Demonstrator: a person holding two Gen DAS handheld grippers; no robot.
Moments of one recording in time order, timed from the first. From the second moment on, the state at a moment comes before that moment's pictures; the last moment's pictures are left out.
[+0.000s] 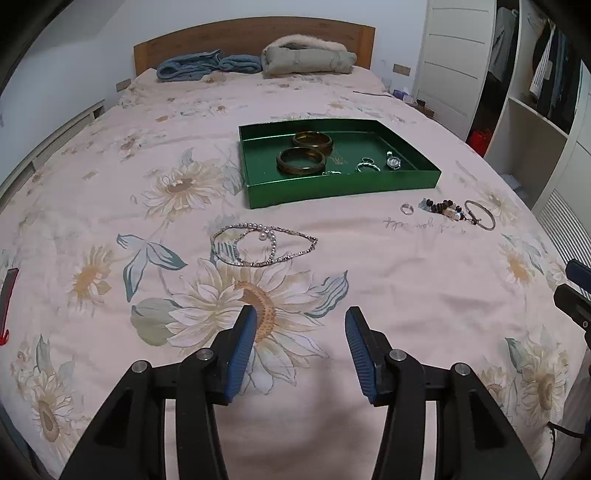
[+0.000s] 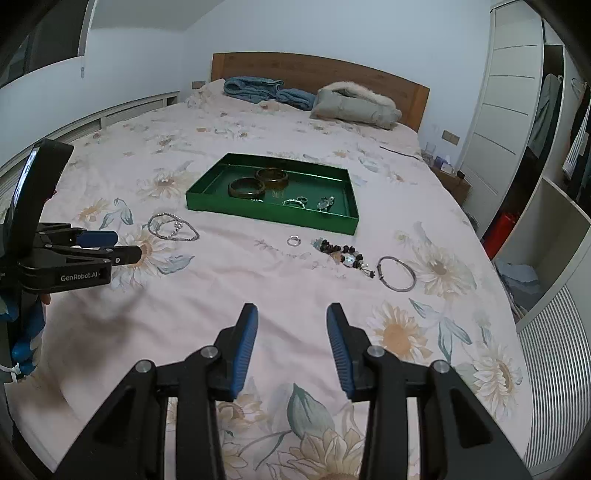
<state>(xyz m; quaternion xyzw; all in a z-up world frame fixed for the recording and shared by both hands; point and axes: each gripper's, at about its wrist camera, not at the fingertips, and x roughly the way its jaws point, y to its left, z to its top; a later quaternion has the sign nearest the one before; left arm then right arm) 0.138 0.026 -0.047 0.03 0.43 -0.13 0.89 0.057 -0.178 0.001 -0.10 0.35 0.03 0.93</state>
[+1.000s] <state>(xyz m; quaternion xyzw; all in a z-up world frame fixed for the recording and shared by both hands) 0.229 0.028 -0.095 0.12 0.44 -0.16 0.88 0.122 -0.261 -0.050 -0.04 0.41 -0.01 0.91</state>
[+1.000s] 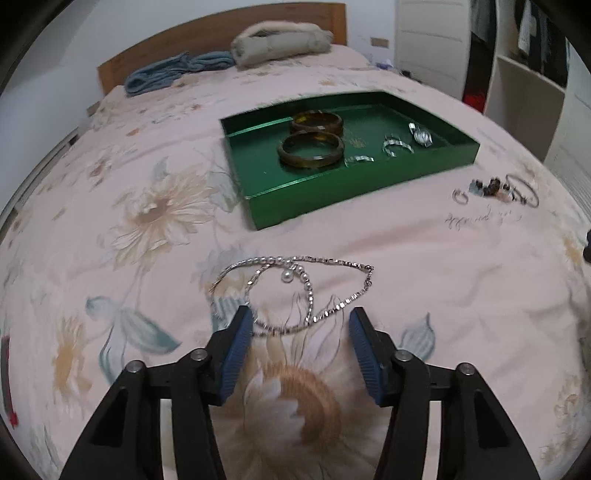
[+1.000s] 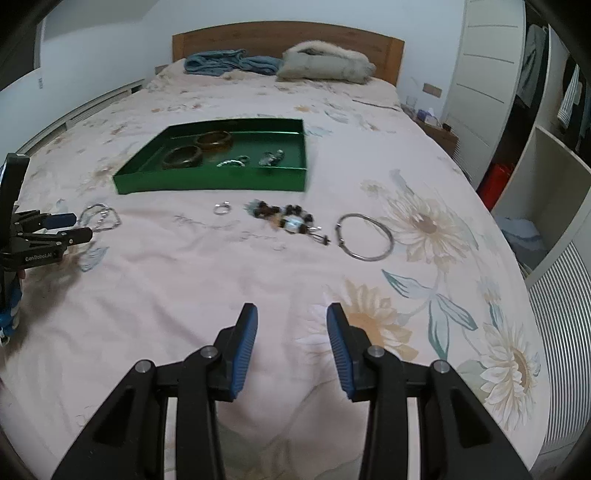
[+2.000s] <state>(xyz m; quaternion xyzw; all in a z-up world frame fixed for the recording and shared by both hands) 0.247 0.027 -0.112 0.02 0.49 -0.23 0.84 0.255 -0.314 -0.106 -0.11 0.53 0.09 0.84</state>
